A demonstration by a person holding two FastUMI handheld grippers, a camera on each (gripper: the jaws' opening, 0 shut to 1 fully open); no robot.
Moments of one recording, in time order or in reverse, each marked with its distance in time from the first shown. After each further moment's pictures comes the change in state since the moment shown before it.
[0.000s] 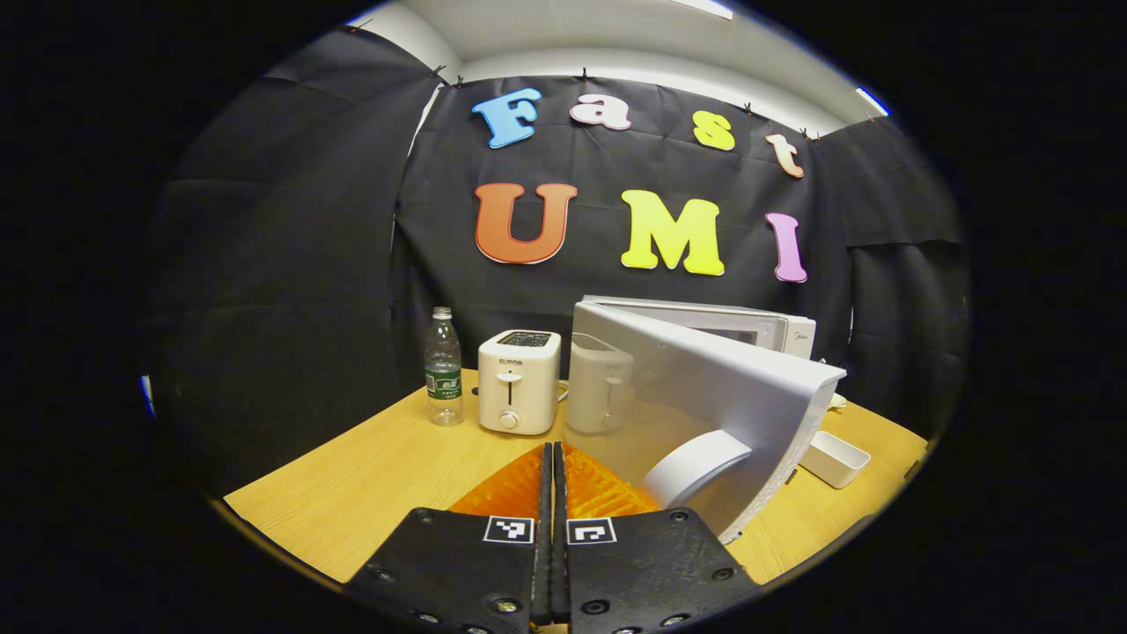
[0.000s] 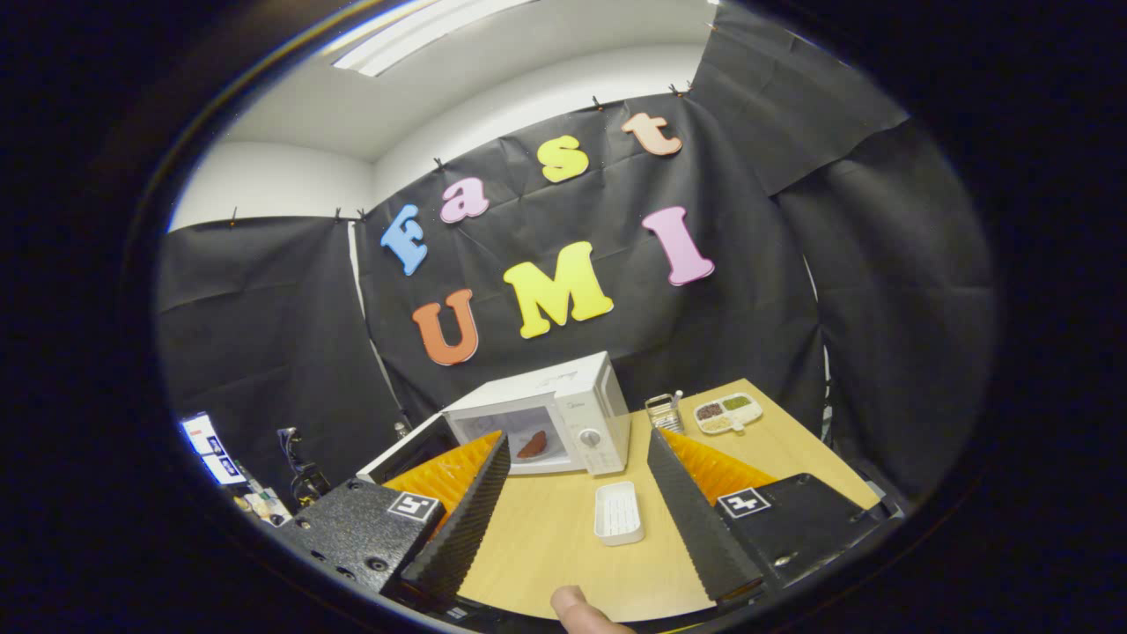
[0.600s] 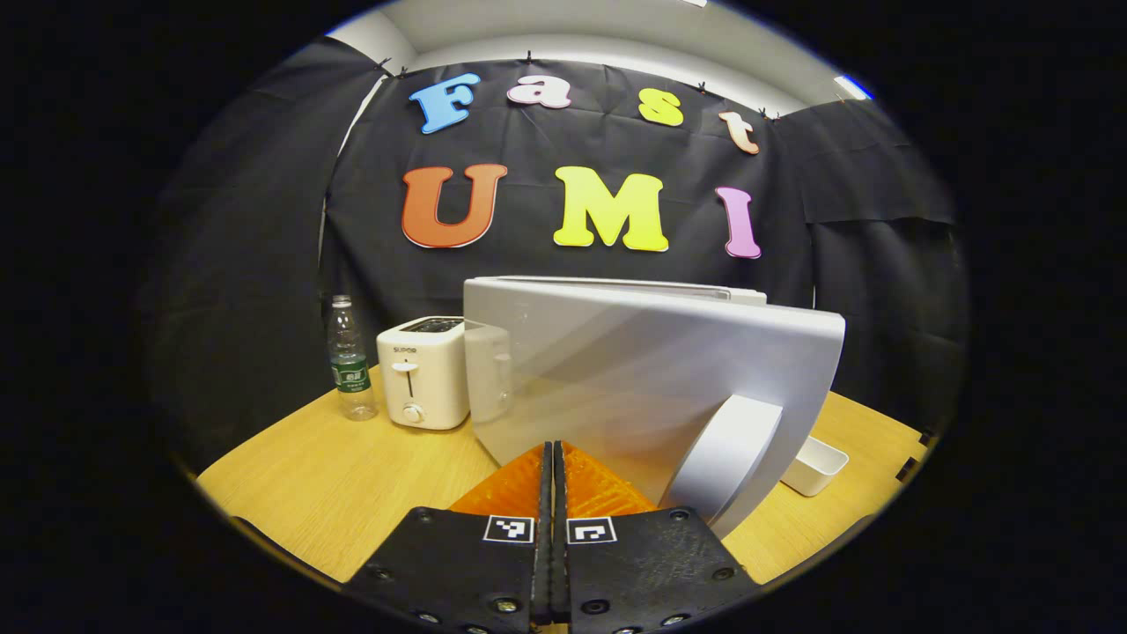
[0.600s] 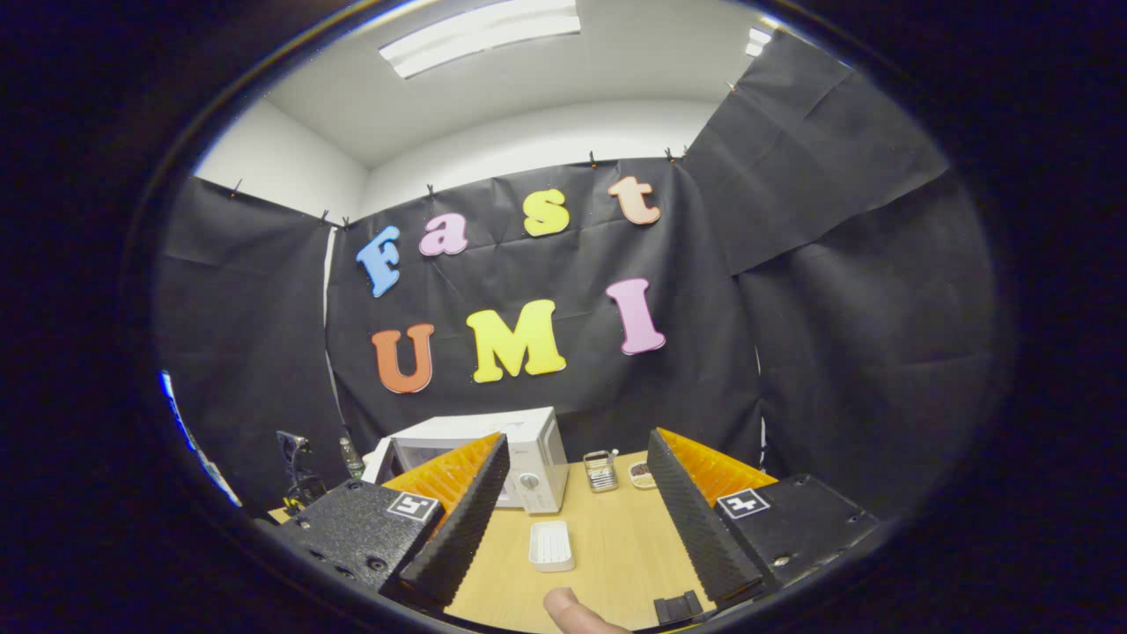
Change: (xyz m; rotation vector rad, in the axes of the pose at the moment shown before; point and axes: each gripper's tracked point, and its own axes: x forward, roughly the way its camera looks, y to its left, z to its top) left arm 0.043 -0.103 -0.012 0.052 0.038 -0.145; right arm -0.048 -0.023 0.059 -0.133 -0.197 -0.160
